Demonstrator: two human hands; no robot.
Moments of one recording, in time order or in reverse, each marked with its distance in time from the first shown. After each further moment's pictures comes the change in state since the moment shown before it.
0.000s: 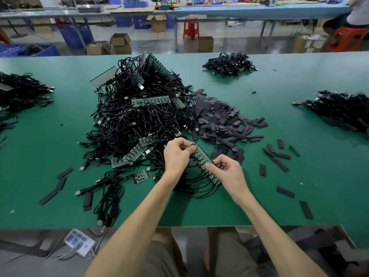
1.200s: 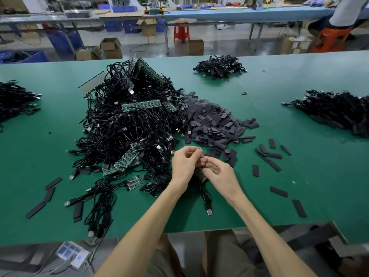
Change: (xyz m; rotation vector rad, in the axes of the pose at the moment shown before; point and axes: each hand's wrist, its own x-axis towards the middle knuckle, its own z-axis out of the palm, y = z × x) left_hand -0.015 -0.005 0.039 -0.452 -0.190 -0.125; right_hand 0.000 -0.006 0.000 -0.106 -0.005 0.060
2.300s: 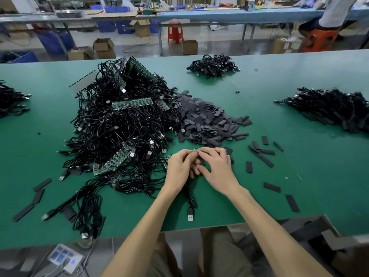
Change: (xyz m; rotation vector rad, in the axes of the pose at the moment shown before) left_hand -0.009 -0.016 -0.004 0.200 -0.116 0.181; right_hand 0.017 0.019 -0.010 -0.712 0.046 -0.315
